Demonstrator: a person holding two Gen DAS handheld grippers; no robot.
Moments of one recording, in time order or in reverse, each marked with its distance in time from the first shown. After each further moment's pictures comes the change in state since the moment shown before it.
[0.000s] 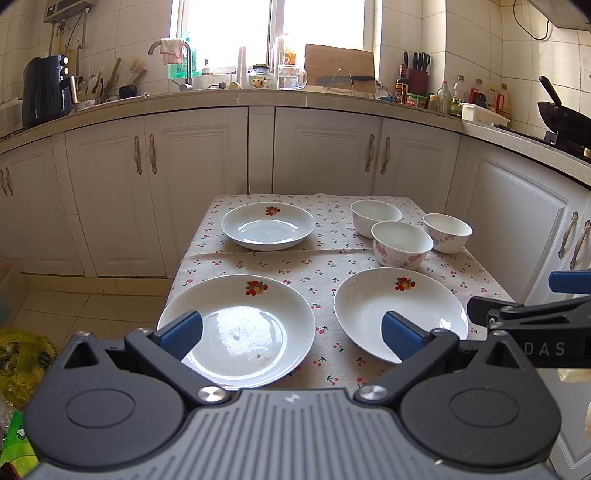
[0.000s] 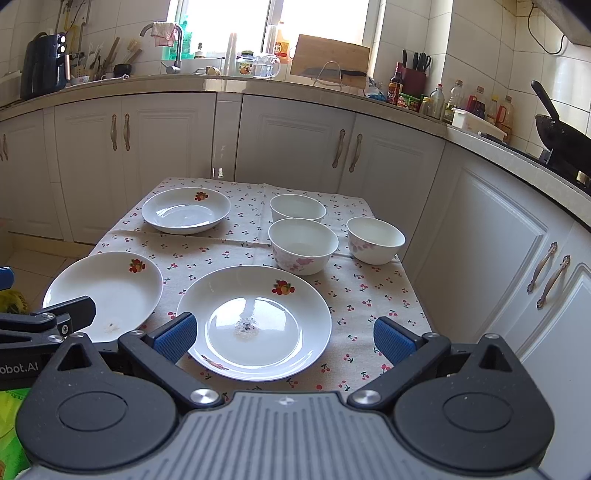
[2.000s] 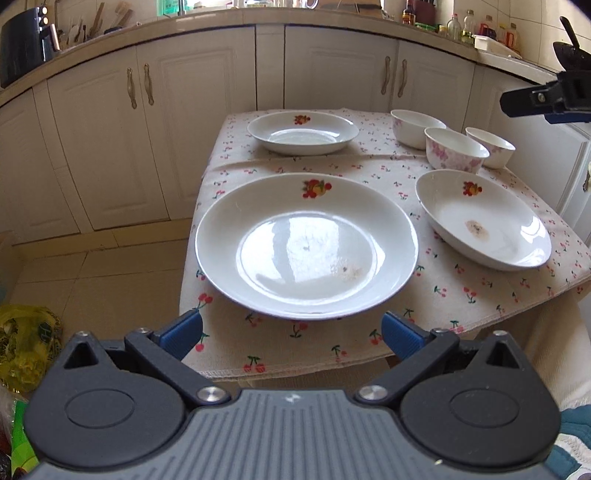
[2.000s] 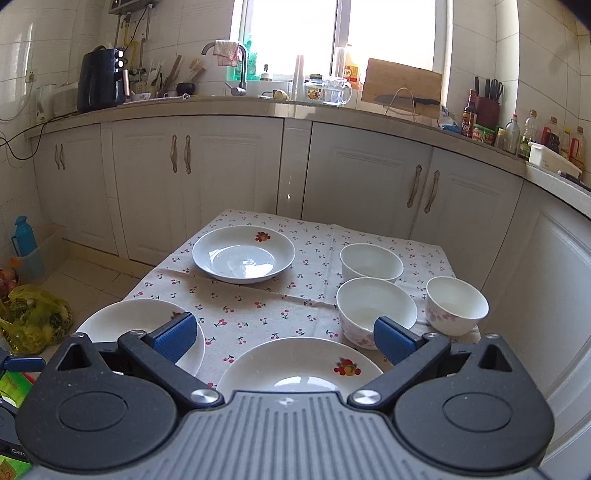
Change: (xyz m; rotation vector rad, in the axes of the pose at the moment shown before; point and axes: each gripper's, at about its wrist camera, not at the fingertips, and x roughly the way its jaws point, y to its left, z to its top) left arm 0.081 0.083 -0.059 0.054 0.216 -0.035; right arm 0.070 0.019 0.053 -0.082 -0.078 0.227
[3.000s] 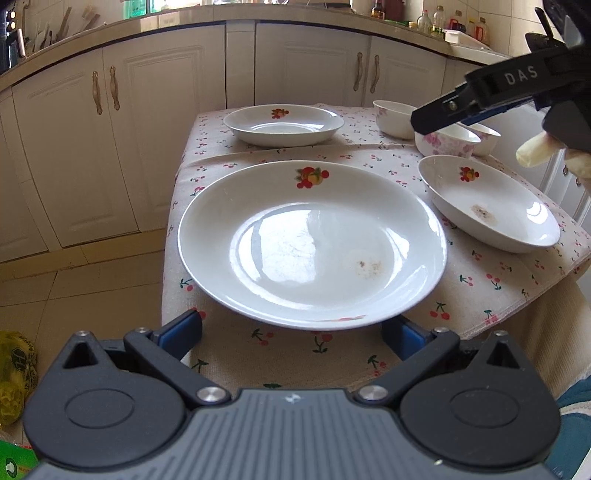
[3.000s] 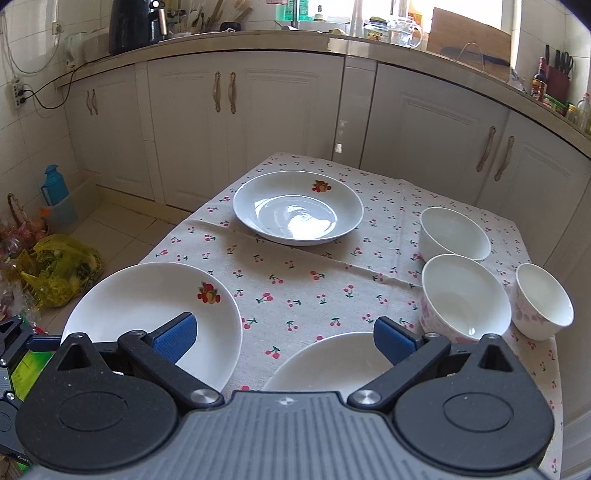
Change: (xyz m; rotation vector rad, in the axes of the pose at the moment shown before) left arm 0.034 0.022 -0.006 0.077 -0.047 -0.105; right arm 0.092 0.034 0.010 -0.080 0.180 0.163
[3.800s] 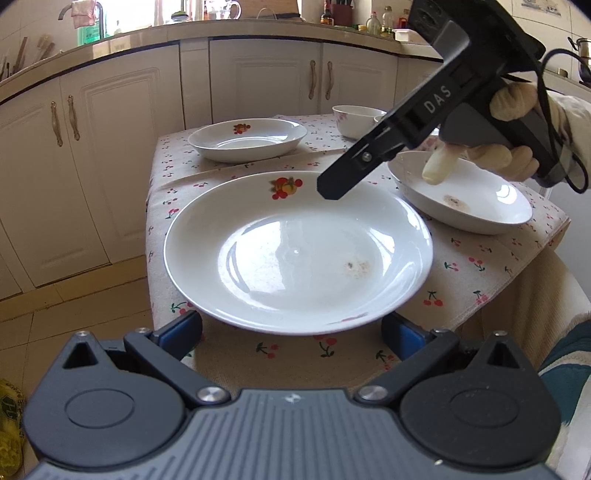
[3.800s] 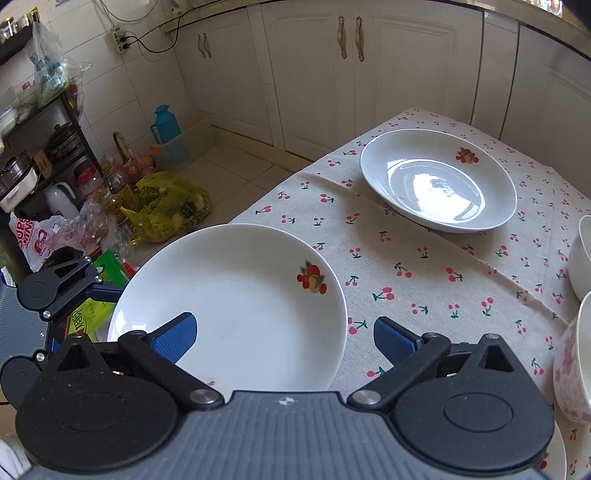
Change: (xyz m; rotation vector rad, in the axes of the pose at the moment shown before) left arm 0.002 0.011 0.001 0.135 -0.035 -0.118; right arm 0.073 0.018 0.017 -0.159 0.184 0.402
